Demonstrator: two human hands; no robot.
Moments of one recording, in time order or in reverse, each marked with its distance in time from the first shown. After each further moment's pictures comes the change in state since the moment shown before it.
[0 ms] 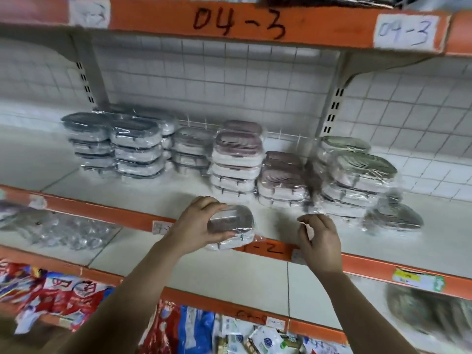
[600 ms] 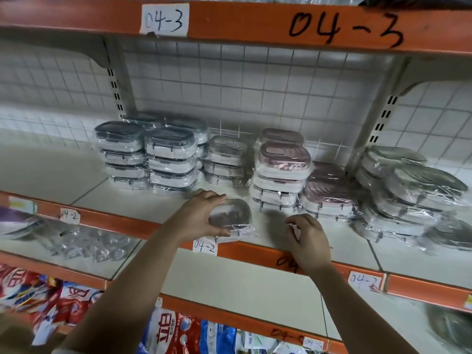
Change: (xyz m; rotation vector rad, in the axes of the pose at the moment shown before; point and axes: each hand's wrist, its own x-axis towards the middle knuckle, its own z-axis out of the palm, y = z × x) left_hand 0.016 -0.110 -0.064 0.060 -0.170 -0.090; right_hand 0.025 -0.087 0.098 0.015 -0.160 0.028
